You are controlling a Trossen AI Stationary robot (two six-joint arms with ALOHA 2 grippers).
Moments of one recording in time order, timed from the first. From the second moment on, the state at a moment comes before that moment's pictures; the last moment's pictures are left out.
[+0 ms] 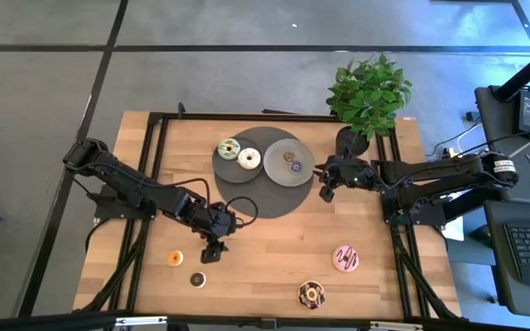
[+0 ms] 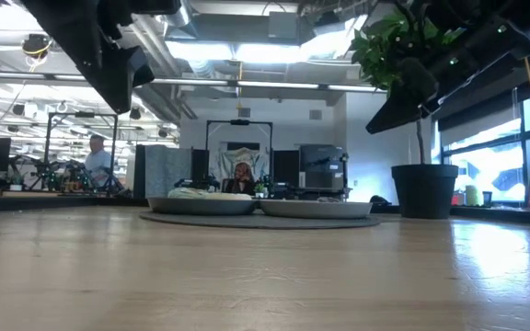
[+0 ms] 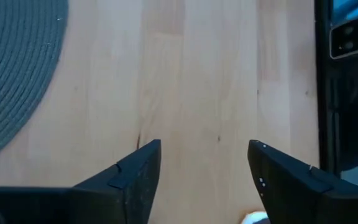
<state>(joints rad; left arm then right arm) -0.37 1.44 0.98 -0.54 0.04 -0.51 -0.05 1.06 0.54 -0.11 0.38 0.18</state>
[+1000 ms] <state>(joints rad) -0.69 1.44 0.86 -0.92 0.05 -0.59 -0.05 1.06 0.54 -0.10 0.38 0.20</state>
